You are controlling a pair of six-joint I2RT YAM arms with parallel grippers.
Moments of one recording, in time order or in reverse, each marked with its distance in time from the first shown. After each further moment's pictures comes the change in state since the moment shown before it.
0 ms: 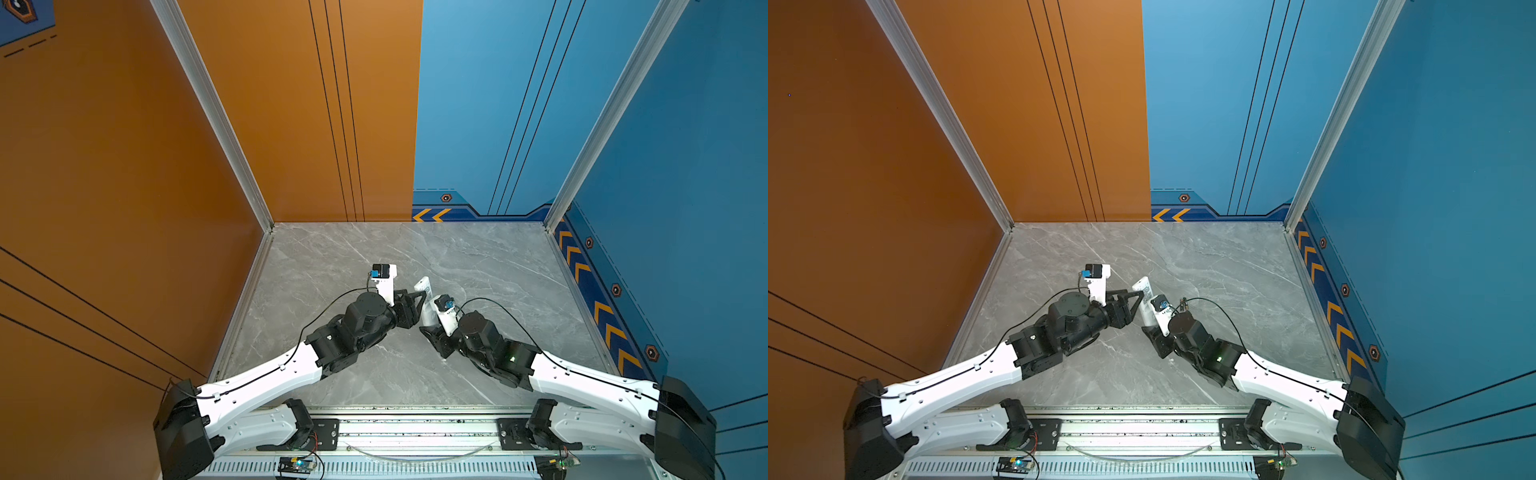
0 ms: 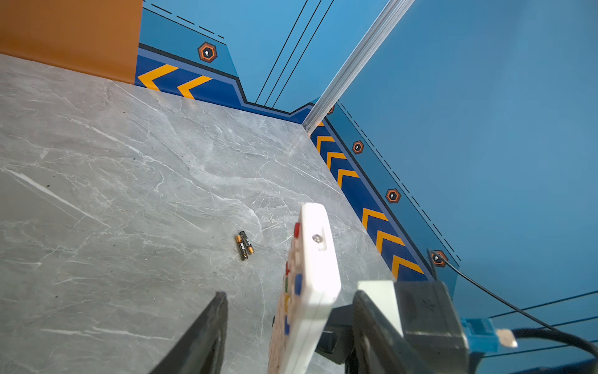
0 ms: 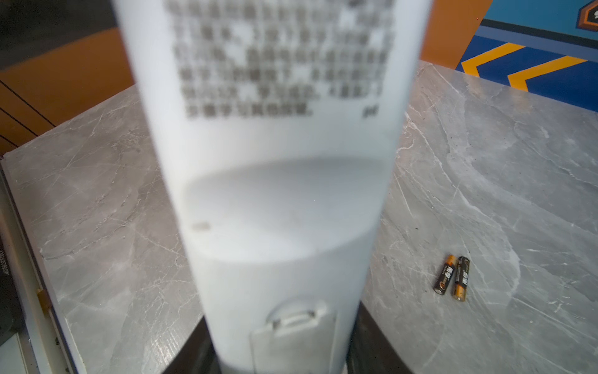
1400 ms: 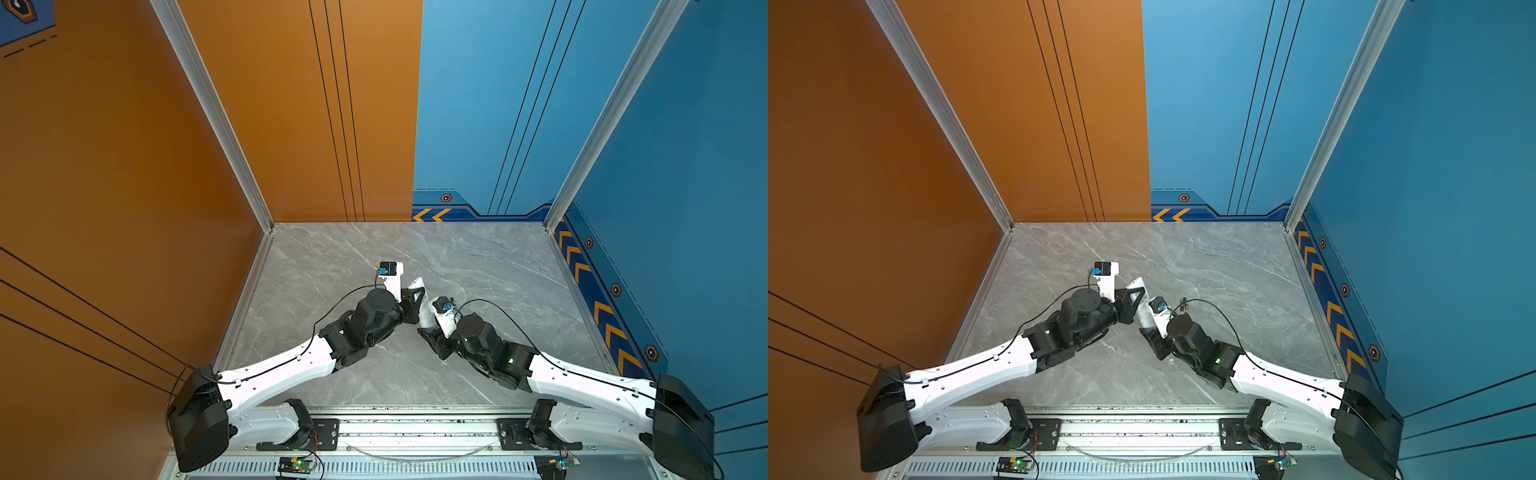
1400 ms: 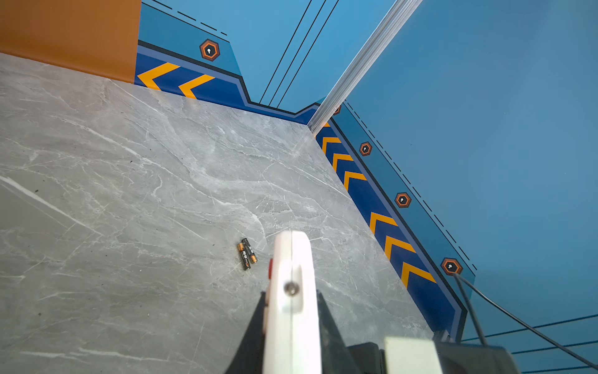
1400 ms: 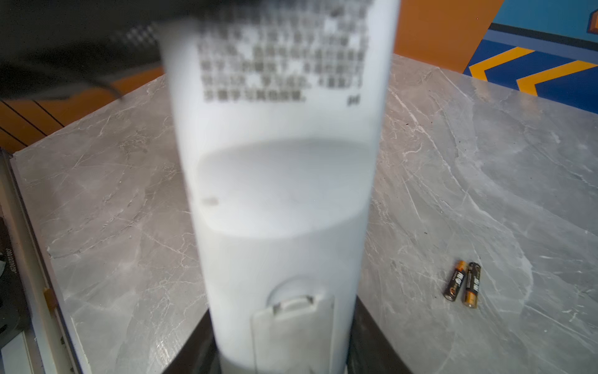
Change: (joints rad) left arm 0.014 0.094 0.007 0.086 -0.001 0.005; right arm 0.021 0.010 -0.012 0.037 0.003 0.000
